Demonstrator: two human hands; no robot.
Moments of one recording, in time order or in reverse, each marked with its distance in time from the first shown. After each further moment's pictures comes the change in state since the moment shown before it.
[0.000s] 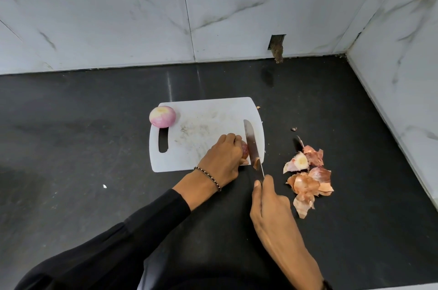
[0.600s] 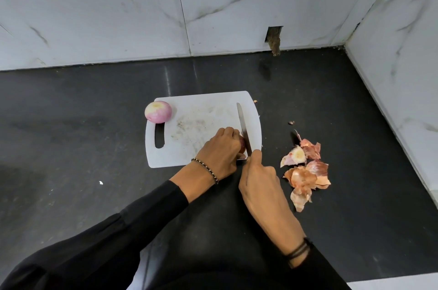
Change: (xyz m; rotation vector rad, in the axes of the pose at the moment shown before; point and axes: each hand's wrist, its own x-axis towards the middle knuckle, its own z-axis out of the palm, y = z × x) left_hand 0.001 0.006 -0.010 0.053 -0.018 0.020; right_hand 0.031 -0.024 -0.004 -0.202 -0.044 0.036
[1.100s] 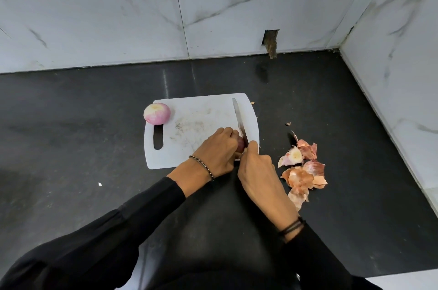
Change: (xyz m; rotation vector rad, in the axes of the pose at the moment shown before) left_hand 0.003 -0.005 -0.004 0.007 0.006 0.054; right_hand 0.022 -0.004 -0.008 0.037 0.038 -0.034
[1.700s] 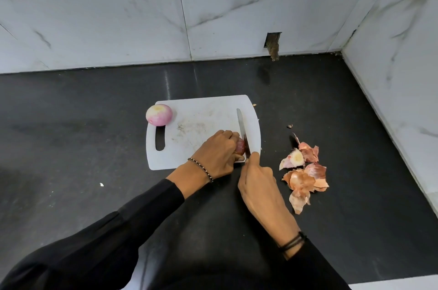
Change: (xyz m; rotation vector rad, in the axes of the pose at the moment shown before) left_hand -0.002 -0.007 0.005 -0.047 0.041 0.011; right_hand -0.010 0.009 0.015 0.000 -0.022 0.035
